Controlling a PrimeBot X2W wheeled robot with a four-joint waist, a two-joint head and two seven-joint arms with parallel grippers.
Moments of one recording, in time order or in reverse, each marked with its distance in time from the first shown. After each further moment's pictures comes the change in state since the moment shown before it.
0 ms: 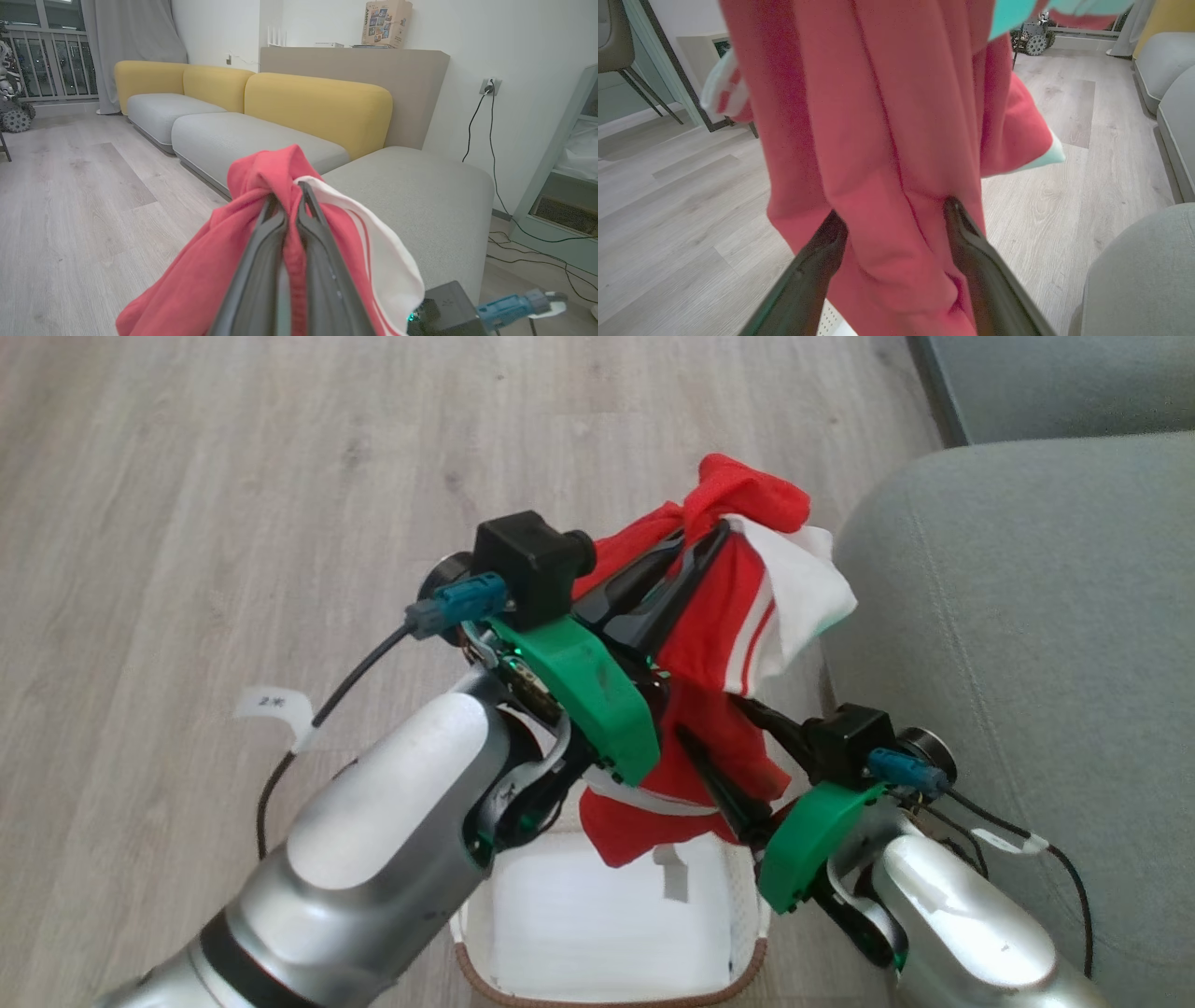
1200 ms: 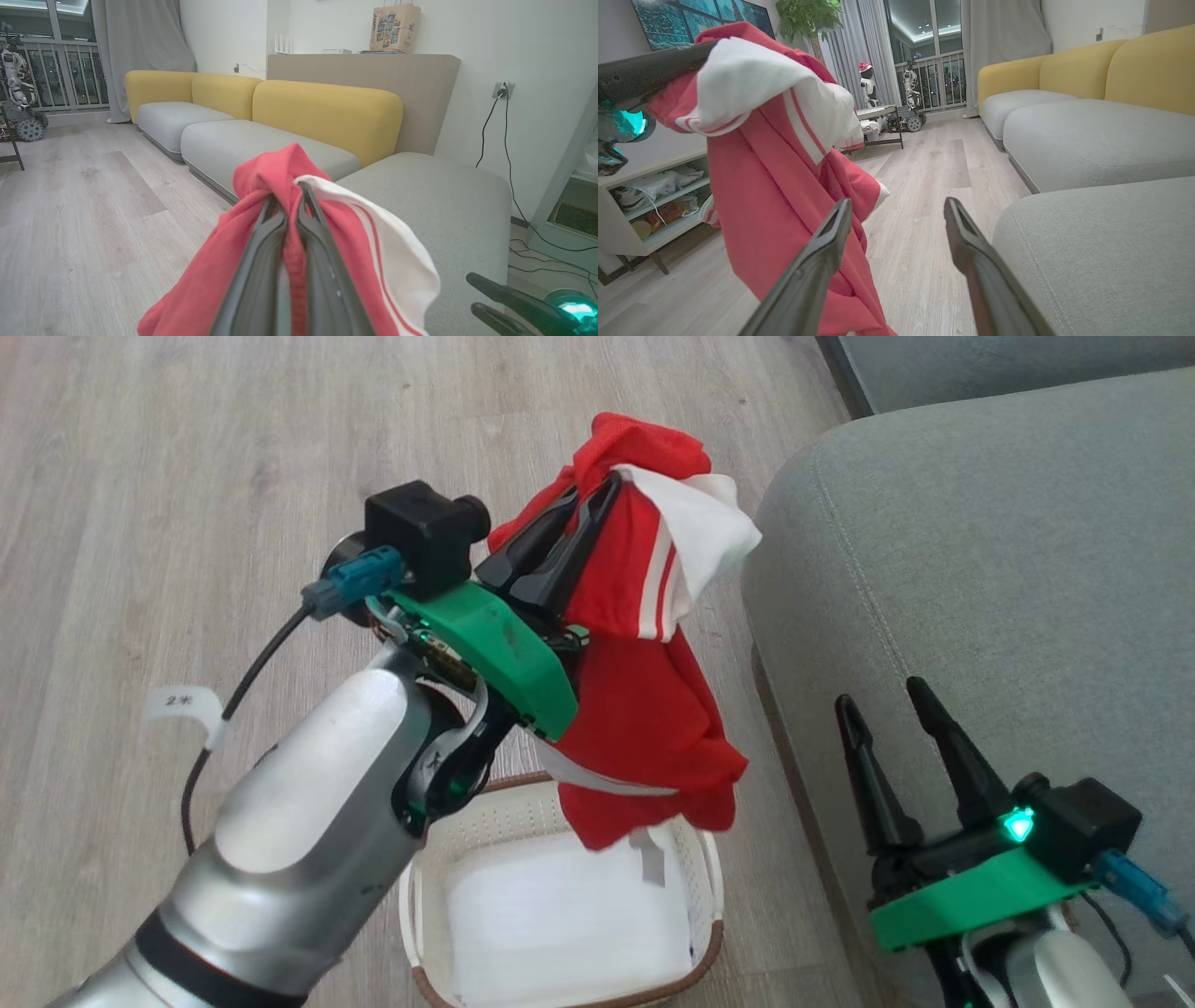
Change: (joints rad) left arm 0.014 0.065 0.098 0.022 0.026 0.015 -0.031; right arm 0.391 0.087 -0.444 -0.469 -0.094 0.000 -0.042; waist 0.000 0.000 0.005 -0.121
